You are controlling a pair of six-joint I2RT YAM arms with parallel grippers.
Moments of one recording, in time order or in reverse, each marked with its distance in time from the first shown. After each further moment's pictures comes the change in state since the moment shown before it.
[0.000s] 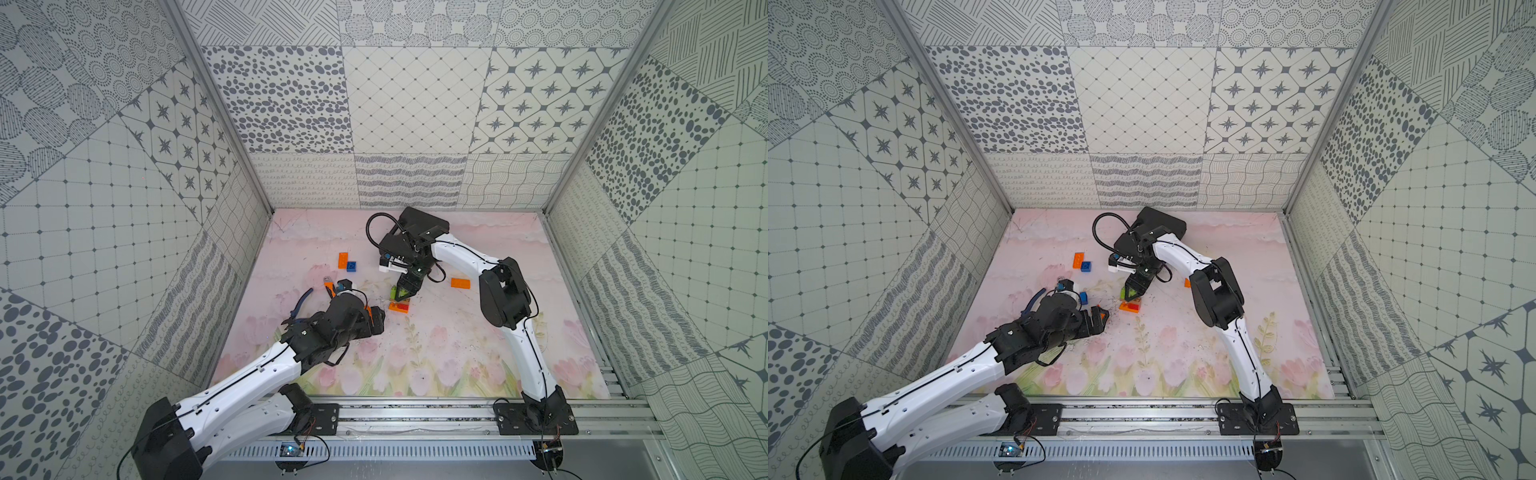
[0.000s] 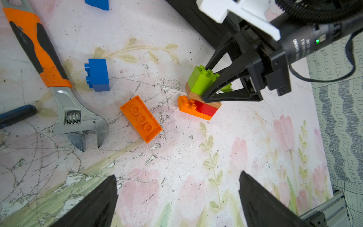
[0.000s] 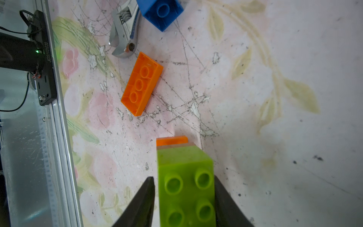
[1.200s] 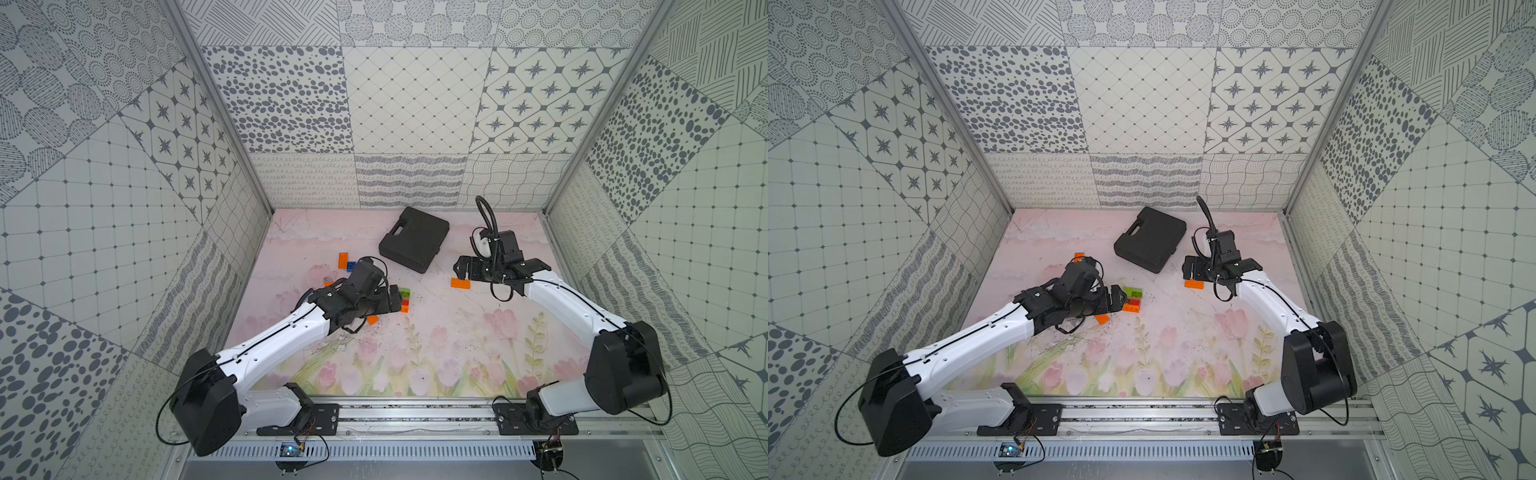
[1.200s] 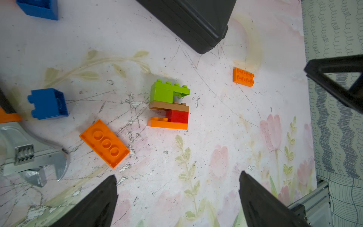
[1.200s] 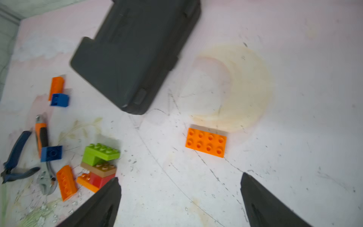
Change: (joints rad) left arm 0.039 0.370 0.338 -0.063 0.134 0.056; right arm -0.330 -0.877 -0.999 0.707 0.480 0.977
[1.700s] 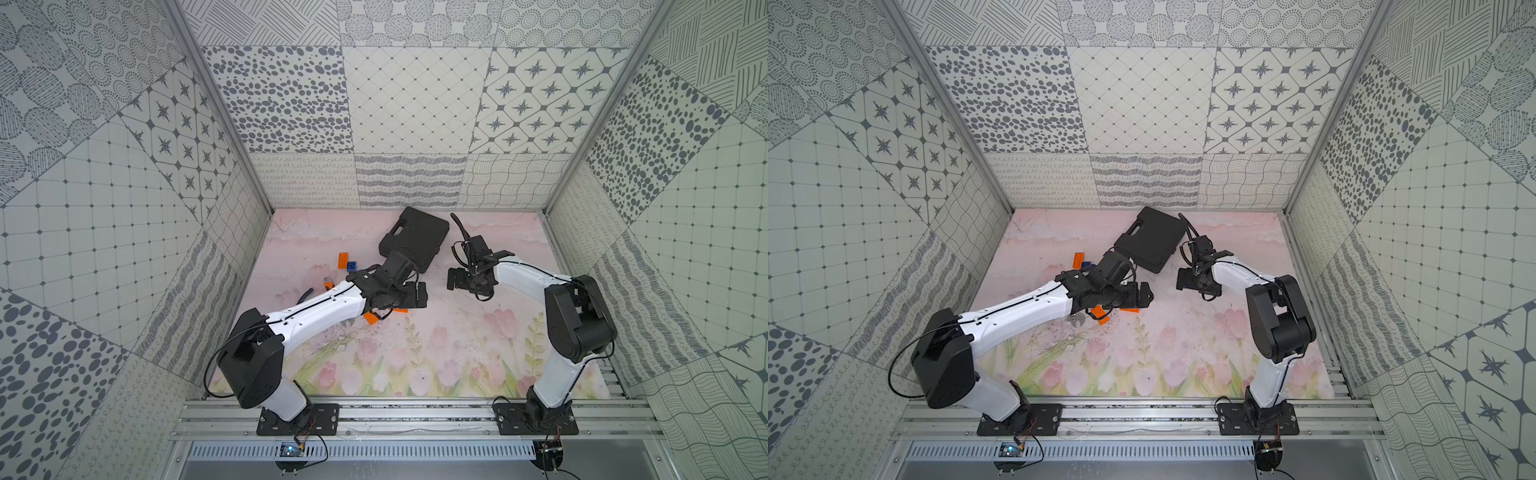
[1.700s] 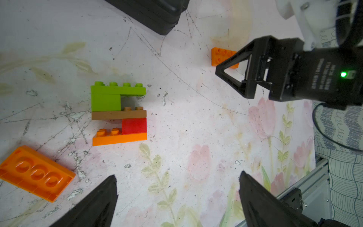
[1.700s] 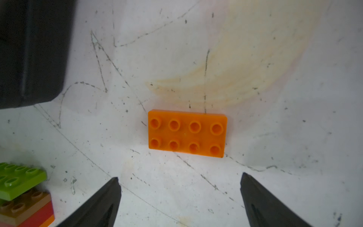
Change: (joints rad) left arm -0.100 0.268 0.221 -0.026 0.050 0.027; right arm 0.064 0.322 0.148 -0.135 0.110 0.085
